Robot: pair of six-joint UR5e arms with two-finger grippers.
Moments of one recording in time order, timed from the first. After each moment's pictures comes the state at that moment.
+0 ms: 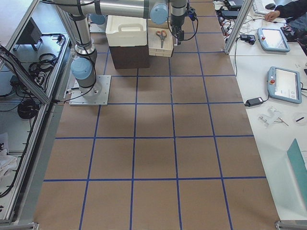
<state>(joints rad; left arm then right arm) -1.55 -1.68 -1.37 -1.59 1.56 0.02 1.57 -1.44 1.53 -1.73 -1.55 -0.23</state>
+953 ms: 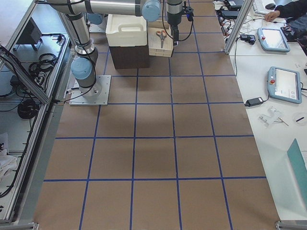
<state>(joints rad) -1.70 -1.96 -1.28 -1.55 1.59 -0.07 1.55 -1.54 1.56 -1.68 -1.59 -0.09</state>
